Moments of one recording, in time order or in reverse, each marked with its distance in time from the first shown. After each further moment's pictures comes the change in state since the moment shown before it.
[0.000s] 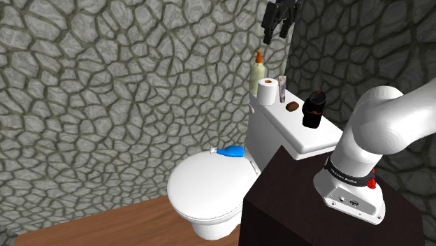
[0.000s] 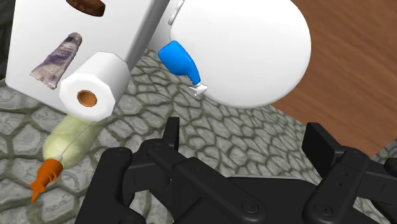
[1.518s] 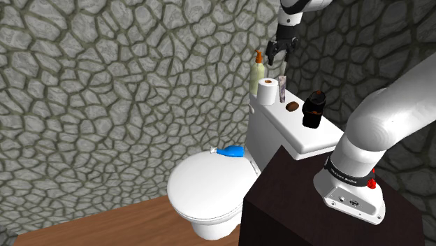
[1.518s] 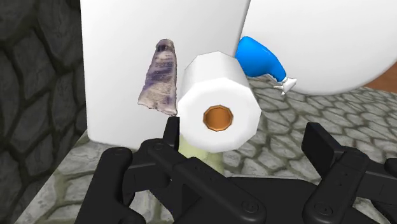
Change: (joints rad) arm -0.188 0.376 -0.322 -0.063 -0.113 0.387 -0.088
